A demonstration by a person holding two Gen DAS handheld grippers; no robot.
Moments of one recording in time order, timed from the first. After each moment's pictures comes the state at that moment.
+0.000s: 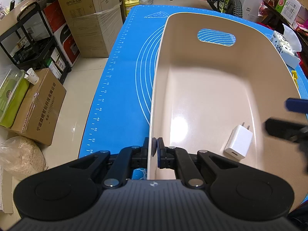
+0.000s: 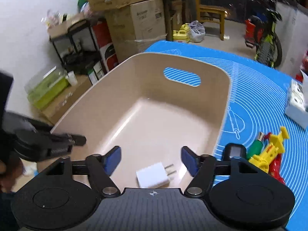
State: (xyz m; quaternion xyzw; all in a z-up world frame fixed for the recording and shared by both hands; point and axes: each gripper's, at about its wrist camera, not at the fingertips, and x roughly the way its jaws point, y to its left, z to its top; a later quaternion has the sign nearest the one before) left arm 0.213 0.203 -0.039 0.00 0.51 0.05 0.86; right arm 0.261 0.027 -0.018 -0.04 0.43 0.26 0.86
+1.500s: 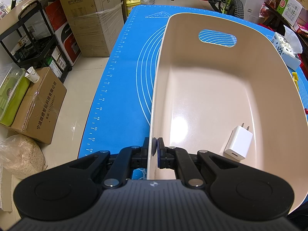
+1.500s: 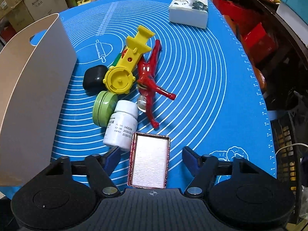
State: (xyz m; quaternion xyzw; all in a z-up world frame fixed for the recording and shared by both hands) left arm 0.213 0.204 -0.038 -0.01 0.51 0.05 0.86; right arm 0.254 -0.138 -0.089 0.03 0.57 0.03 0.82
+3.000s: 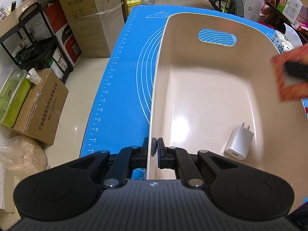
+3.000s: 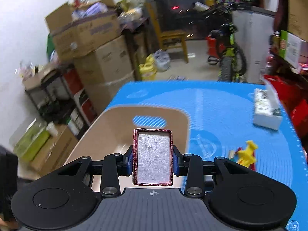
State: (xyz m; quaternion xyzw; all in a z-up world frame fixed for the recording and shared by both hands) left arm 0.214 0.199 -0.037 0.00 0.51 0.05 0.86; right arm 0.274 0.007 0.016 0.04 0.36 0.17 0.91
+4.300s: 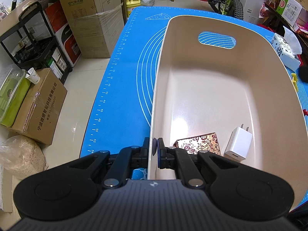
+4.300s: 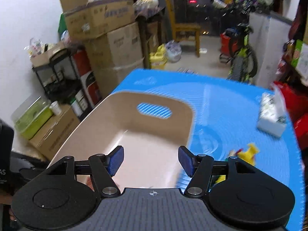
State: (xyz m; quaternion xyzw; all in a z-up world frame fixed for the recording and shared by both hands) left arm 0.214 0.201 -0.036 -0.01 0.51 0.05 0.86; right arm 0.262 -0.007 0.029 -0.01 0.37 0.19 0.91
